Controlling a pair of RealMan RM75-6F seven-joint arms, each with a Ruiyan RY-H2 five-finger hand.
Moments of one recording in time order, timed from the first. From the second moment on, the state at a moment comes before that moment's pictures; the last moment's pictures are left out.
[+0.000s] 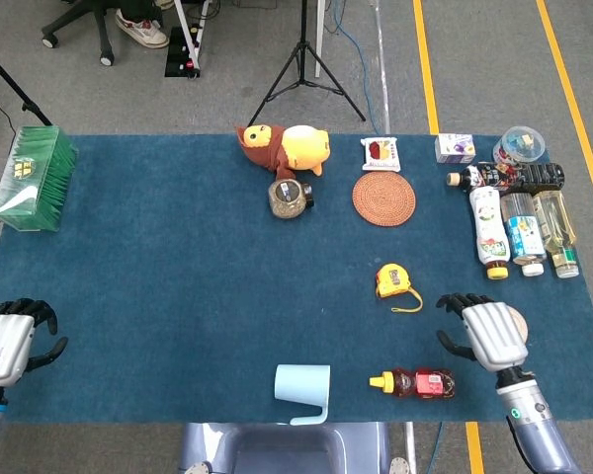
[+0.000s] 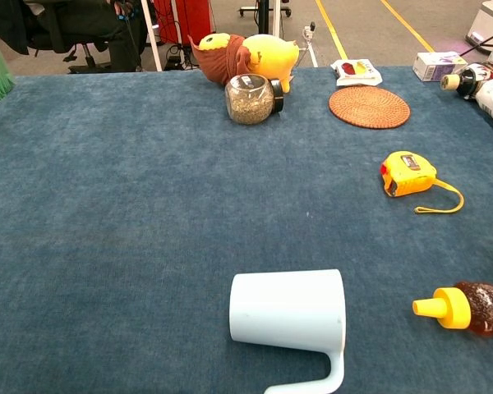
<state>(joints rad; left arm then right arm) -0.12 -1.11 -0.03 -1.74 1.46 1.42 0.23 0.26 -1.22 0.09 -1.69 -1.53 1.28 -0.17</state>
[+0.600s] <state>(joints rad) -0.13 -1.10 -0.03 -1.75 1.45 1.41 0.24 0.43 -1.31 0.16 -1.66 -1.44 1.08 -0.20</state>
